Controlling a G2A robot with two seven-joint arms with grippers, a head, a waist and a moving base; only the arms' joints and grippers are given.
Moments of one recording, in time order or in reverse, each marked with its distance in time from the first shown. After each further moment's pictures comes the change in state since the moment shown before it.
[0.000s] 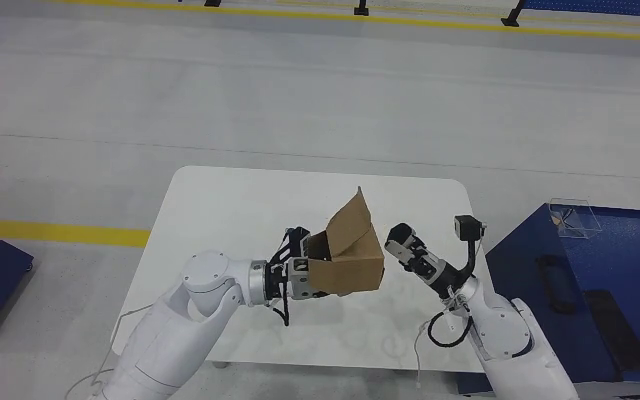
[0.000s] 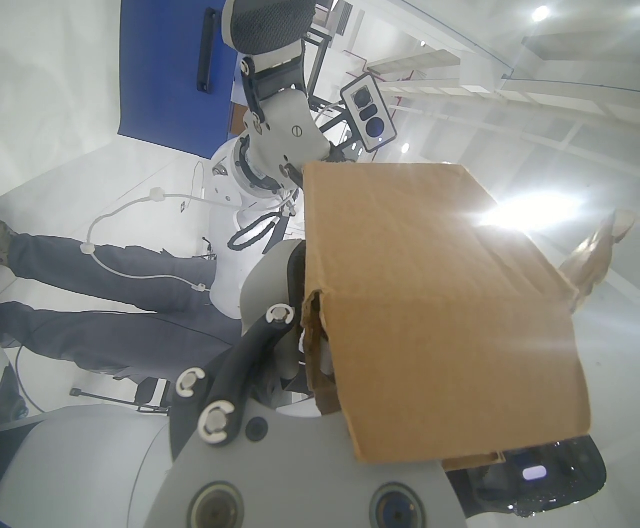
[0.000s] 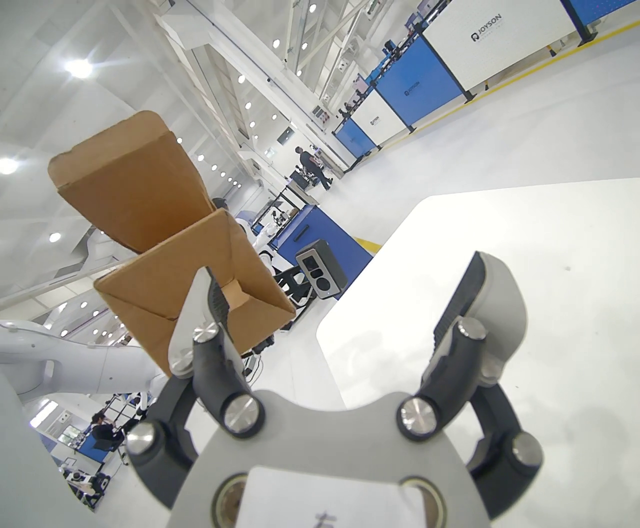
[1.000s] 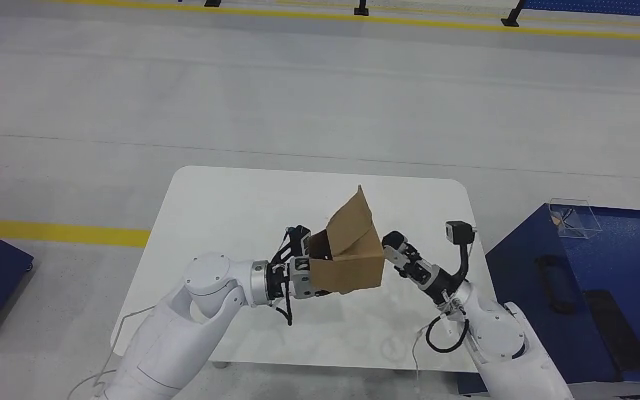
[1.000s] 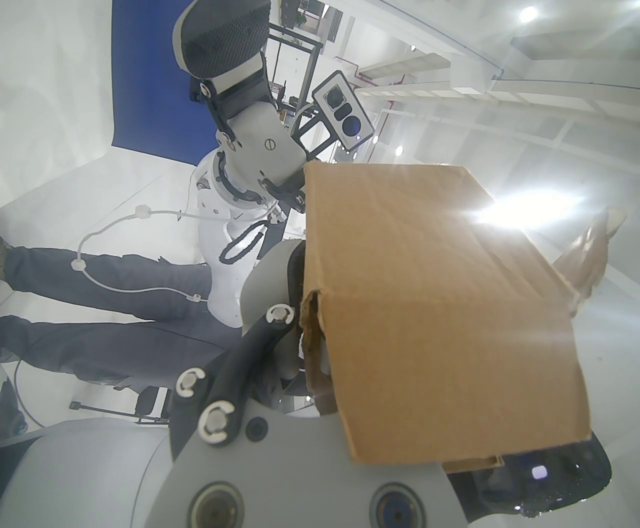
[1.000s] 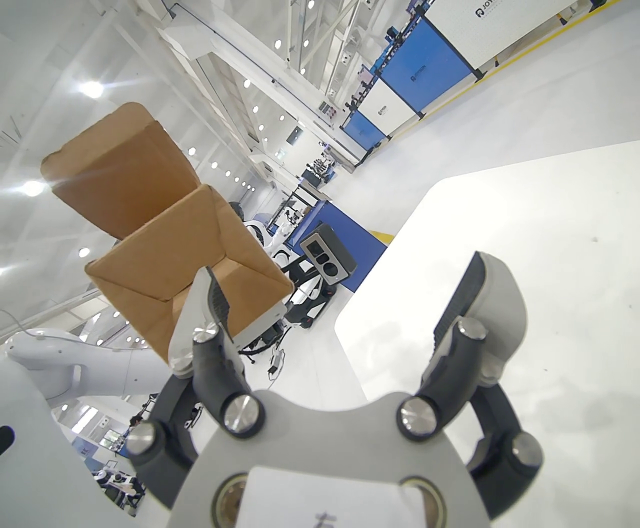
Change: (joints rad) left arm 0.003 -0.006 0.007 -0.001 -0.003 -0.033 0.027; right arm -0.001 -0.003 -0.040 0.012 0.068 0.006 0.024
